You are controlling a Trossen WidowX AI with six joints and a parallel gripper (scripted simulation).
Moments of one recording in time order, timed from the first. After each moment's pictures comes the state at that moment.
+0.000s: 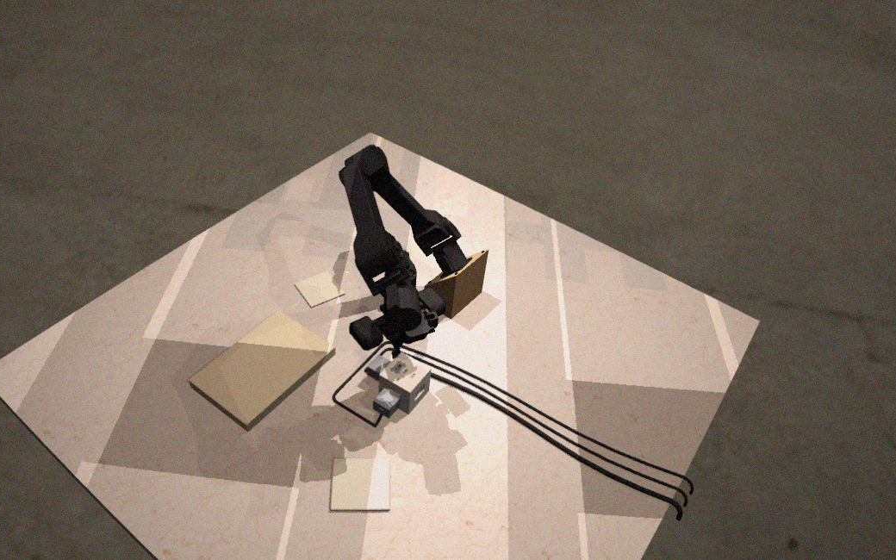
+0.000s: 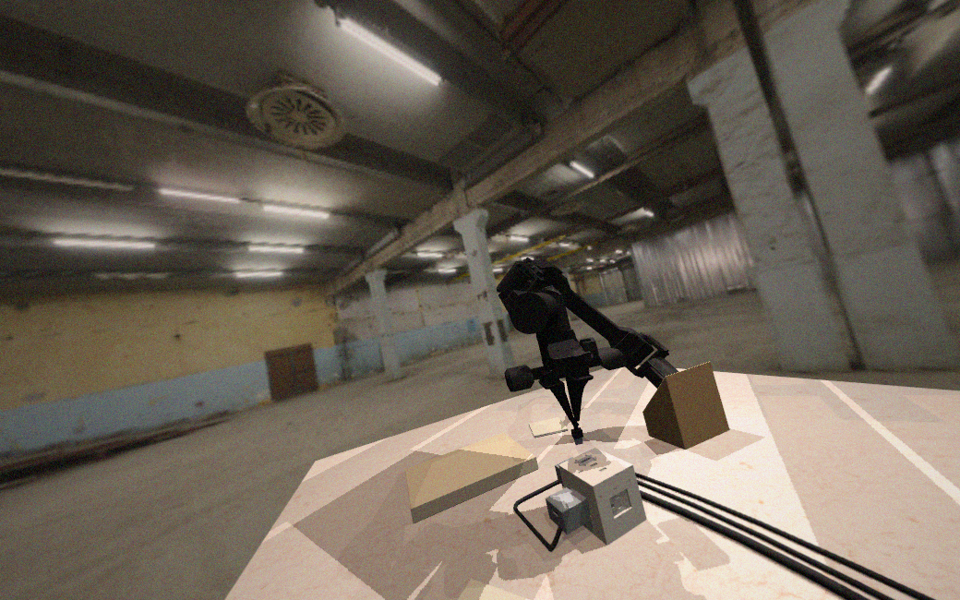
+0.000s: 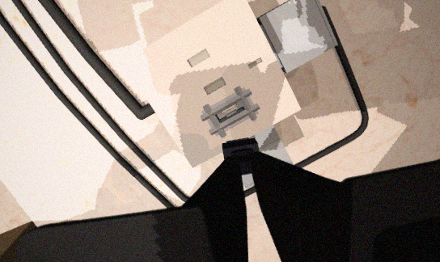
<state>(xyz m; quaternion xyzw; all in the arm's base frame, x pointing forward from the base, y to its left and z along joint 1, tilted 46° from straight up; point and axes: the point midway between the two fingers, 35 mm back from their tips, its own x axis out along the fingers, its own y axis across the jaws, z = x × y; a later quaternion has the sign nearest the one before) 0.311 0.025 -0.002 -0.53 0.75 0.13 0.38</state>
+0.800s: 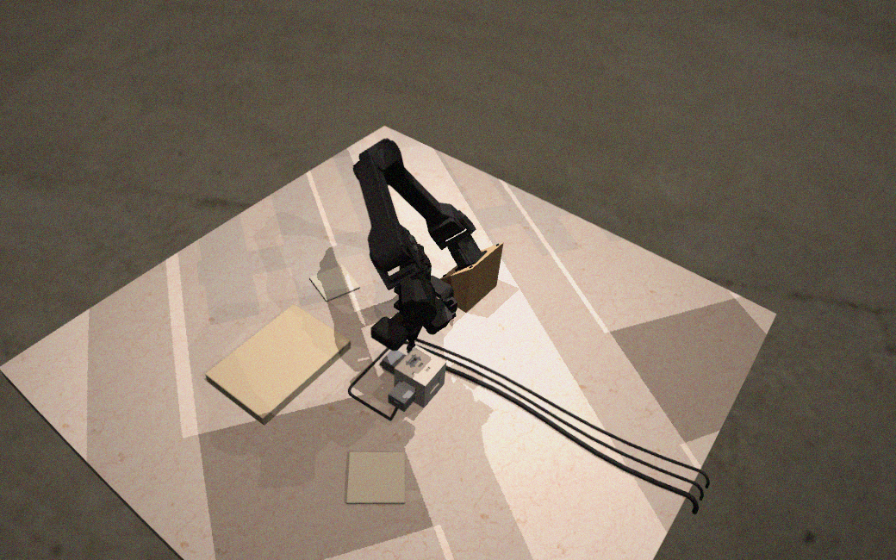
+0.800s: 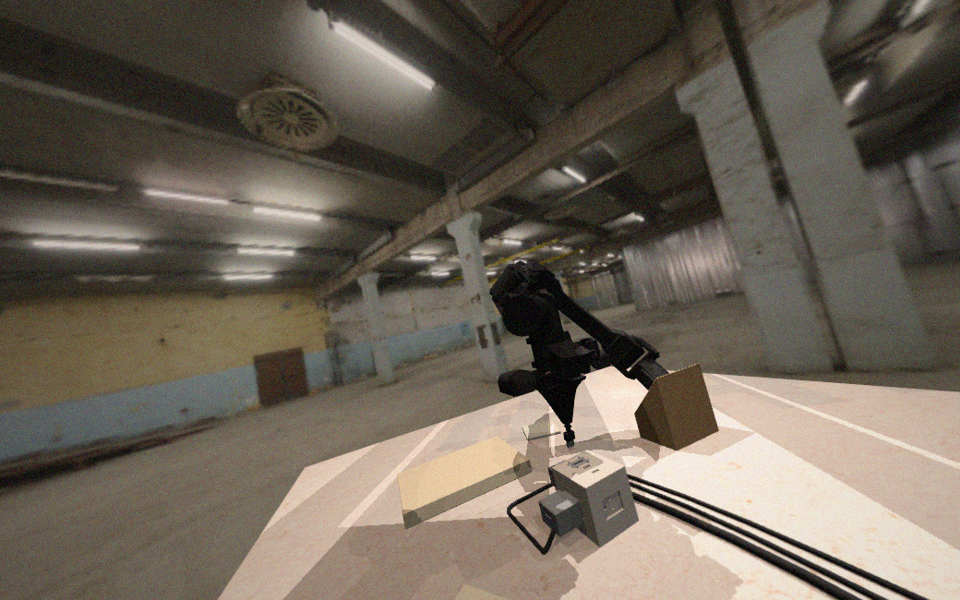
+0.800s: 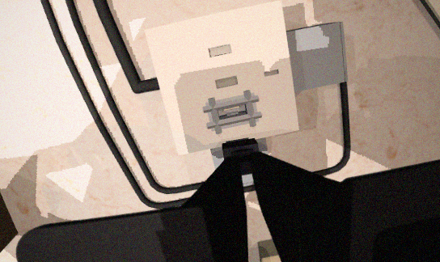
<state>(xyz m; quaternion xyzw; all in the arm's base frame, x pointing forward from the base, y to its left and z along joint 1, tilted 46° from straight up) 0.311 0.025 -0.002 -0.58 0.72 0.25 0.29</state>
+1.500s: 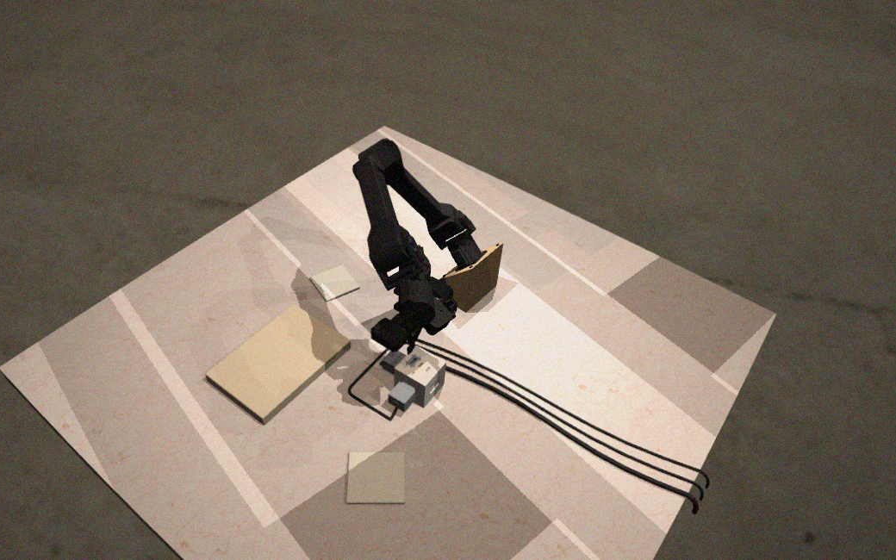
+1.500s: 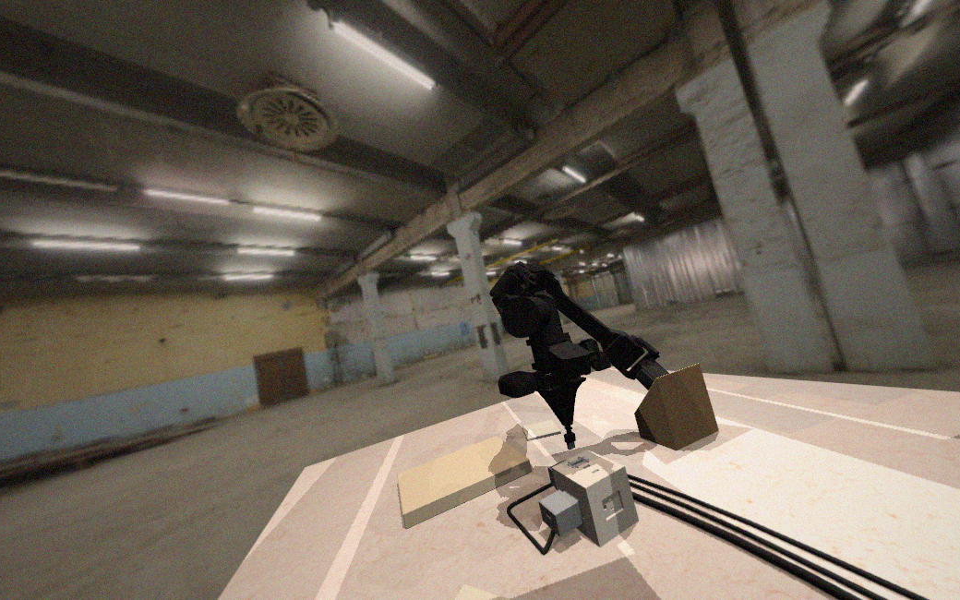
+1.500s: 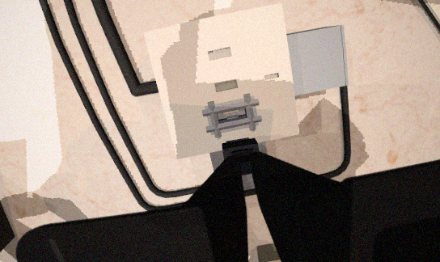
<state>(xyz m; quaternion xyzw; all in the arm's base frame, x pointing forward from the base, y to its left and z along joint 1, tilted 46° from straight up) 0.312 0.023 -0.004 -0.58 0.72 0.25 0.29</state>
